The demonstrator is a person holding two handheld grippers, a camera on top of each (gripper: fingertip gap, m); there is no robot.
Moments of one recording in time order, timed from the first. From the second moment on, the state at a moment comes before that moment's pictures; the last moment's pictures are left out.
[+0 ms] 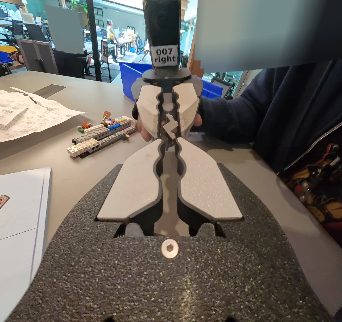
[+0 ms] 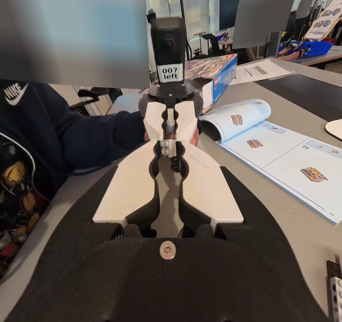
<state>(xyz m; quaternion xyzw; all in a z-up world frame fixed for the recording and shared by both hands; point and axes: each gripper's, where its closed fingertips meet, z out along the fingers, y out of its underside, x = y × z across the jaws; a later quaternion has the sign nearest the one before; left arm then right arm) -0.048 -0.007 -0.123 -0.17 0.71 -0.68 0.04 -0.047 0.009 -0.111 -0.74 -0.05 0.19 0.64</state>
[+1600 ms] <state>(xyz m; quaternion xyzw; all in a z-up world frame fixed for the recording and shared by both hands) -0.046 -0.007 -0.105 -0.23 0.61 -0.75 -0.12 -0.043 0.005 -0.102 -0.72 -0.01 0.25 0.64</state>
